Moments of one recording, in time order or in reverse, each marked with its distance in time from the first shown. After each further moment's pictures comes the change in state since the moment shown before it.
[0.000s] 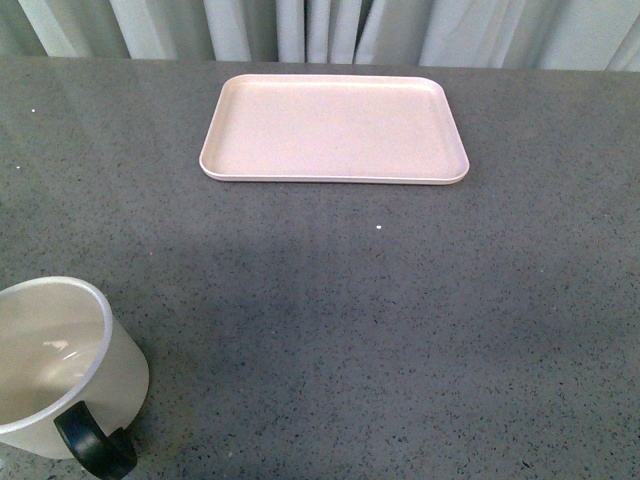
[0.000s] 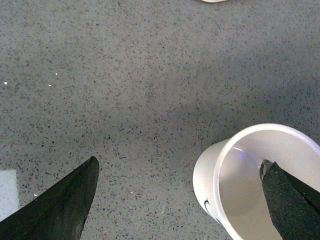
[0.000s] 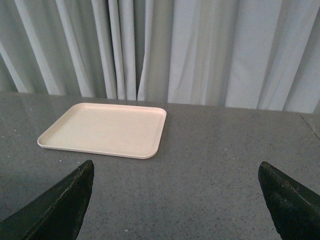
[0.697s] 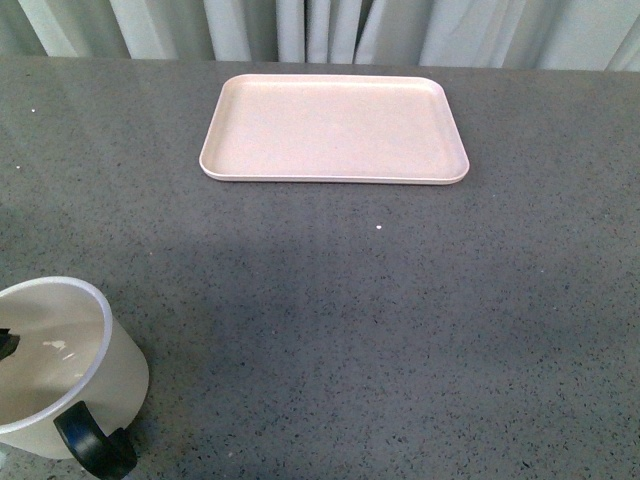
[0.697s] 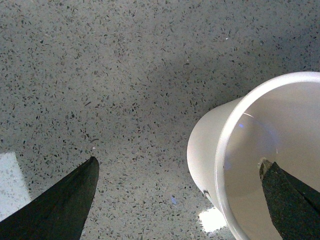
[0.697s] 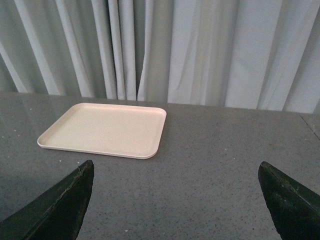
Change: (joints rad) left arm -0.029 0.156 0.026 0.020 -0.026 0.067; right arm 0.000 0.000 0.000 0.000 0.000 0.000
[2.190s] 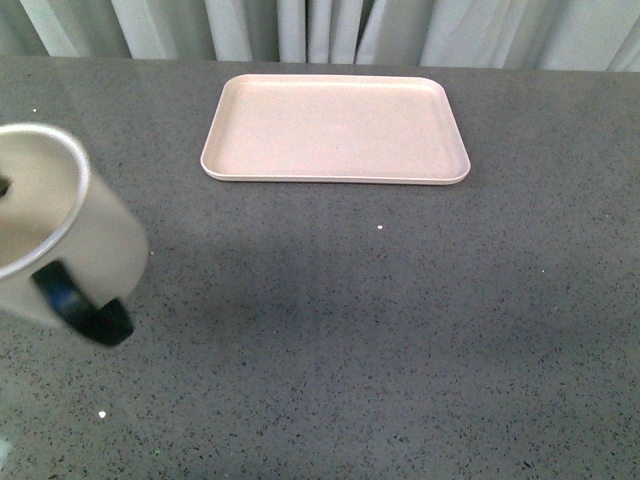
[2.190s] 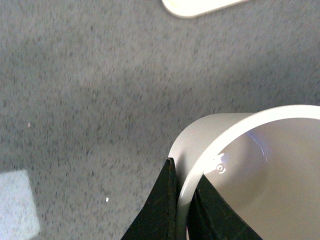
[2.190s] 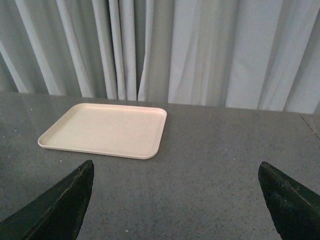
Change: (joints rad) left arm -0.234 0.023 0.314 -0.068 -0.137 -0.236; right arm 0.000 0.000 0.000 0.000 0.000 0.000
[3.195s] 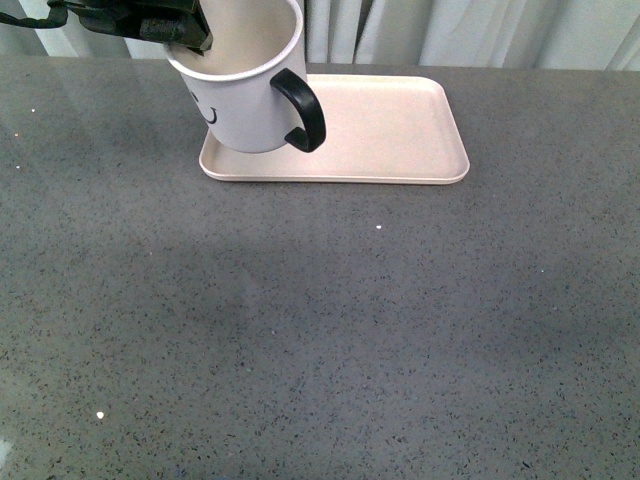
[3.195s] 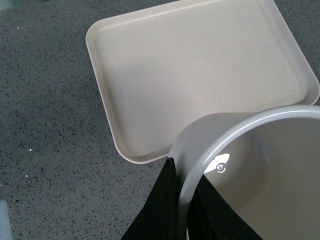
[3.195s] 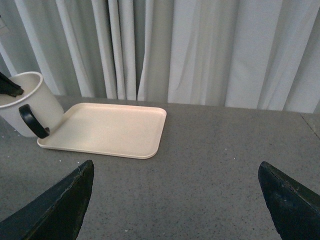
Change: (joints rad) left arm -0.163 0.387 0.482 -0.043 -0.101 -0.176; right arm 0.000 0.000 0.000 0.000 0.000 0.000
